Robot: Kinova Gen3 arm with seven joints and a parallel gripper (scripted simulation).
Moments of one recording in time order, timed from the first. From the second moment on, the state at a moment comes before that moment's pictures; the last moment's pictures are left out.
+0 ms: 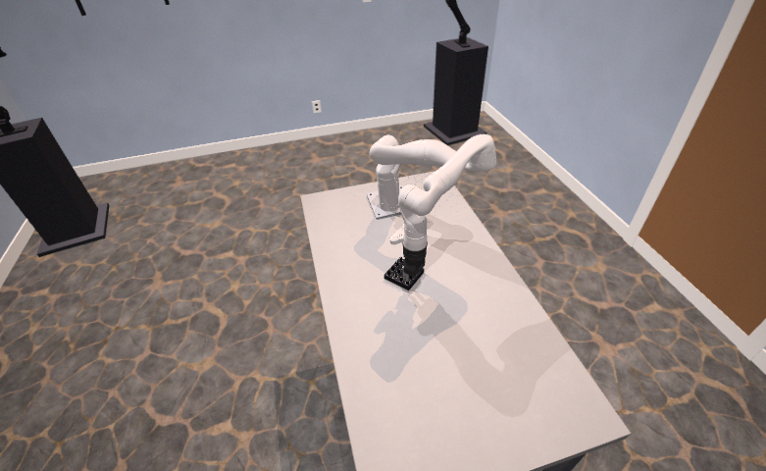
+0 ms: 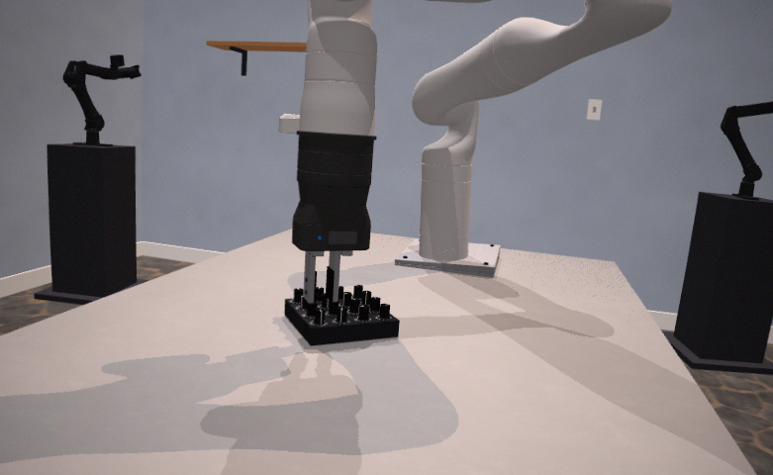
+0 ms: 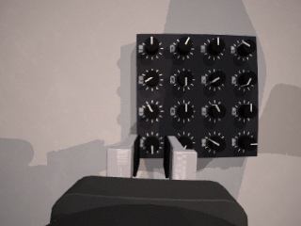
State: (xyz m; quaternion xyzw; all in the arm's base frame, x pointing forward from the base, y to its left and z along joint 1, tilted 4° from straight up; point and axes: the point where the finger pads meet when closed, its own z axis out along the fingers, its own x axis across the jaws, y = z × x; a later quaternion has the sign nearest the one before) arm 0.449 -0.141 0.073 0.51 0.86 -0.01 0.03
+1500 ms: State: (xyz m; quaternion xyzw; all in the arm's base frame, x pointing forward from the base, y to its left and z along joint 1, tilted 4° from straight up) arm 0.448 -0.142 0.066 0.52 0.86 -0.01 0.03
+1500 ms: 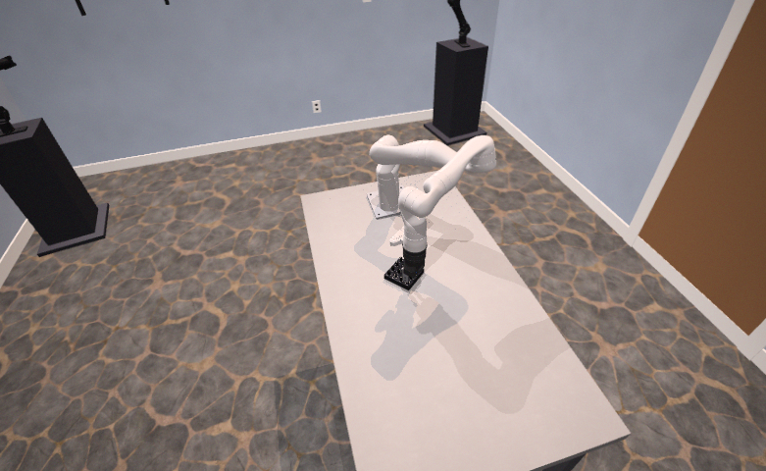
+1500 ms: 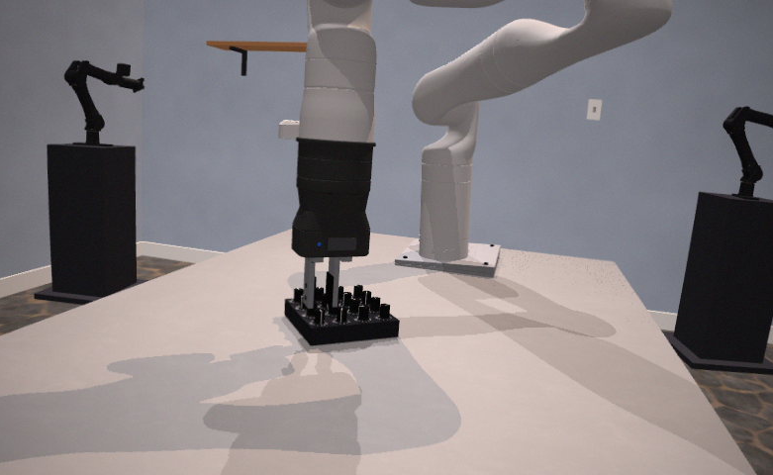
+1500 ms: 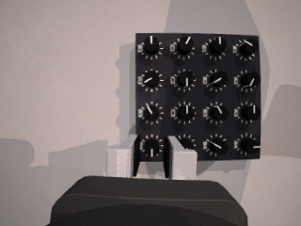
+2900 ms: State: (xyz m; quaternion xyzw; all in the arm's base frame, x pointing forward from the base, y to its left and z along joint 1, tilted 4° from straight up) arm 0.449 -0.143 0.053 0.52 0.86 -0.01 0.03
